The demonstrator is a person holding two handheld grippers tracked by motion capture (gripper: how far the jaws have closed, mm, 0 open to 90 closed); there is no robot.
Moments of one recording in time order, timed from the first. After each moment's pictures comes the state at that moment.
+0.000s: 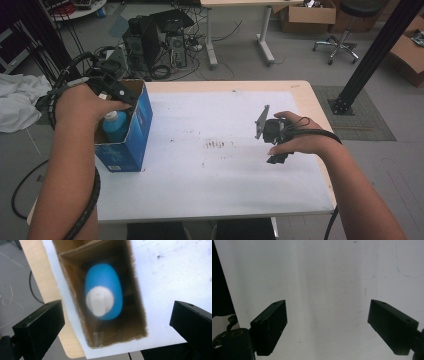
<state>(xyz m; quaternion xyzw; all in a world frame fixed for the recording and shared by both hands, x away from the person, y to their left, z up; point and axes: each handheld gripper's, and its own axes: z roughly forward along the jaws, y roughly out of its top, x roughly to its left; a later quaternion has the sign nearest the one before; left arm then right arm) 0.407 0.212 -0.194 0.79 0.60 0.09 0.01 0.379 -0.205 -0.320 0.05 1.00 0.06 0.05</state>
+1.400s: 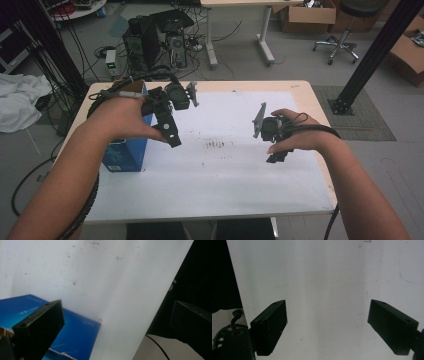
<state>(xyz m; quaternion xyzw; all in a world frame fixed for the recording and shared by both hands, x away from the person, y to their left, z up) 0.350 0.079 -0.202 0.98 0.18 0.05 0.03 0.380 -0.198 -0.312 0.03 1.00 0.06 0.04</state>
